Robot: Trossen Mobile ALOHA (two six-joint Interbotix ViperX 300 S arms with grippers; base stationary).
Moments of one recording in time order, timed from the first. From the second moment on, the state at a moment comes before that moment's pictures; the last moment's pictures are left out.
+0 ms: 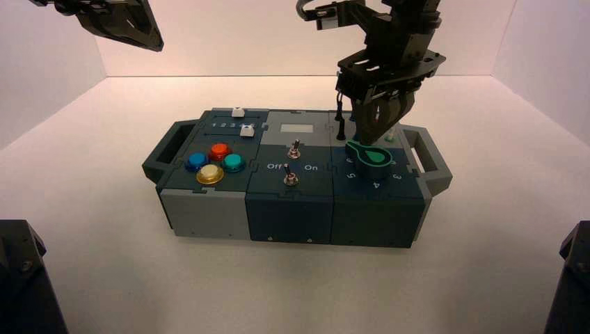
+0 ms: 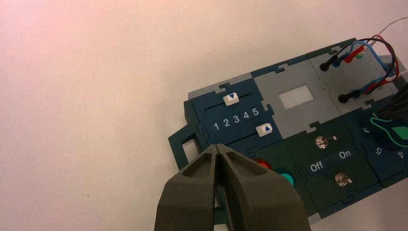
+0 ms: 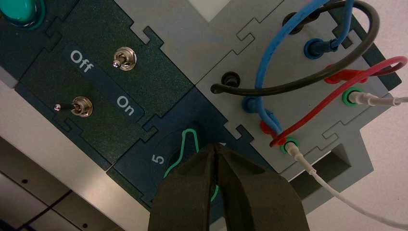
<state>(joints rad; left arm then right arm) -0.41 -0.65 1.07 -0.14 0.45 0.10 0.70 -0.06 0.81 0.07 0.66 -0.08</state>
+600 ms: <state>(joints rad) -0.41 -0.65 1.07 -0.14 0.45 0.10 0.71 -0.05 0.80 0.07 0.66 -0.08</state>
